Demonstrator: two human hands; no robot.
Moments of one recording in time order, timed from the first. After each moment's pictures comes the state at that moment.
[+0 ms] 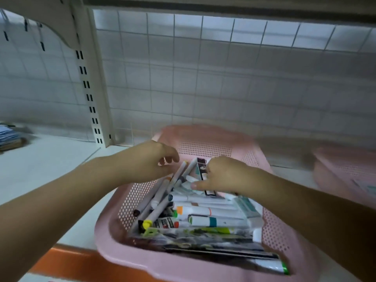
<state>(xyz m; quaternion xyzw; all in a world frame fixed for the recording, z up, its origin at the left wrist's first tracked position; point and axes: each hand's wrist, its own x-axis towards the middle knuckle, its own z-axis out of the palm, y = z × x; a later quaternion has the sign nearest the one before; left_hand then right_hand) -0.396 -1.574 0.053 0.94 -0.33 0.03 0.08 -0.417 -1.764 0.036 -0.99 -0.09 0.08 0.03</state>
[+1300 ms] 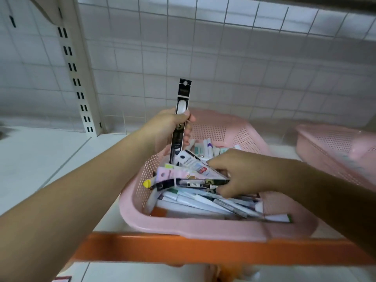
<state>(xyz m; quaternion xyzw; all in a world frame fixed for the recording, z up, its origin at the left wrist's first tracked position) -0.365 -1.604 0.041 0.65 -0.20 -0.17 0.72 -0.481 -1.748 0.051 -0.98 -0.18 0.11 0.02</state>
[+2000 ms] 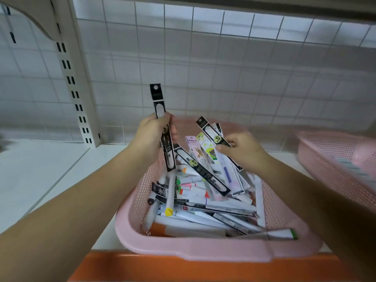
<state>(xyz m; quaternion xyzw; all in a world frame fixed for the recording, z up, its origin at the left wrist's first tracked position) -0.356 -1.598 0.040 0.59 -0.12 -0.04 0.80 -0.418 -1.790 0.030 -0.95 0.03 -0.13 0.30</state>
